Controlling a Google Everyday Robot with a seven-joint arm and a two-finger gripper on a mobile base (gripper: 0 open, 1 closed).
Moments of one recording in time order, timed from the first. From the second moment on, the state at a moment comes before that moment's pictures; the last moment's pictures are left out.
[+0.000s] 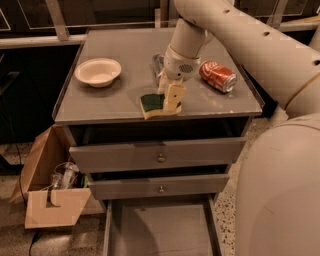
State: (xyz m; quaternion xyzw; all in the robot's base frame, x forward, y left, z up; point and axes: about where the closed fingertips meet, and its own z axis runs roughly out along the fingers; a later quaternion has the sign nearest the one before) arm 0.627 -0.042 0.843 -0.74 0.65 0.11 0.11
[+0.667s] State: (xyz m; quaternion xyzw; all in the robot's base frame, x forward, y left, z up) arm 0.599 -0.053 0.867 -0.73 0.66 0.10 0.15
